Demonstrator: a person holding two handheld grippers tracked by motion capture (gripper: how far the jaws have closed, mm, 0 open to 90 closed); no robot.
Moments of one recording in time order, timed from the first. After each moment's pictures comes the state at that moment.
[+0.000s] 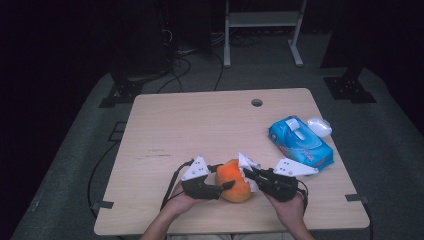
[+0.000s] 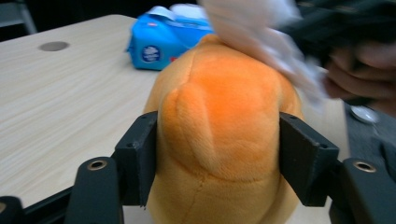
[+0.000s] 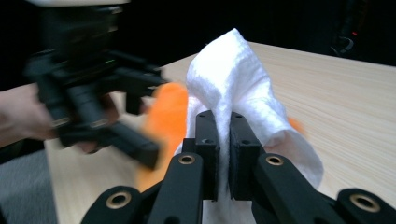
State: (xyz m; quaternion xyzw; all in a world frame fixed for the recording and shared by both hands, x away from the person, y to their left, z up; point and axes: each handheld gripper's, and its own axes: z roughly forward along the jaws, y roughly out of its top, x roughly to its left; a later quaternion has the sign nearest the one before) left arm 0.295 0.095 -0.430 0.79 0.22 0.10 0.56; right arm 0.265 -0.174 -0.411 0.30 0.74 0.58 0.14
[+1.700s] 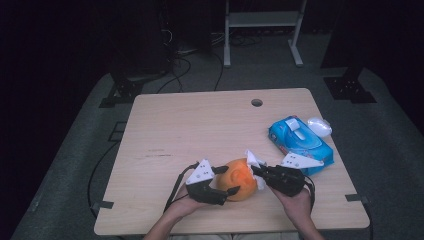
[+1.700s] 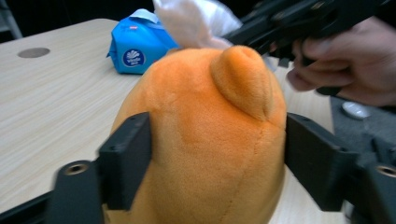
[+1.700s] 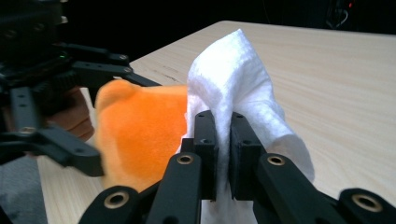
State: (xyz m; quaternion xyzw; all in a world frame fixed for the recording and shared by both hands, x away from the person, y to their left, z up) left arm 0.285 0.082 -0.433 0.80 0.19 0.10 0.56; right arm 0.282 -0.196 -0.418 0.34 0.75 0.56 0.12
